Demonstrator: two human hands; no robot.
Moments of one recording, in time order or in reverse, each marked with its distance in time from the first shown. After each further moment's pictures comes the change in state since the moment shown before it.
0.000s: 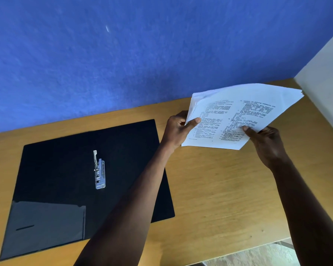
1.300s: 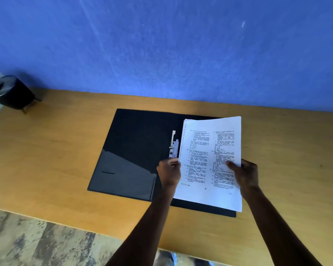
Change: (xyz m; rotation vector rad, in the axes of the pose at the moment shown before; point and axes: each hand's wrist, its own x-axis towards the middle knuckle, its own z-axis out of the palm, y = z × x) left_hand -0.201 -0.075 -0.170 0.269 0.764 -0.556; right_hand -0.081 0.095 0.248 -0.221 -0.007 0.417
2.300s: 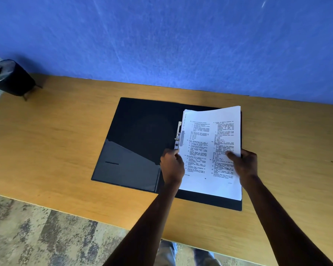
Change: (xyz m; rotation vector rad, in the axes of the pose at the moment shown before) left_hand -0.001 -0.006 -0.007 0.301 0.053 0.148; right_hand 0.003 -0.002 0.022 -0.144 -0.003 -0.024
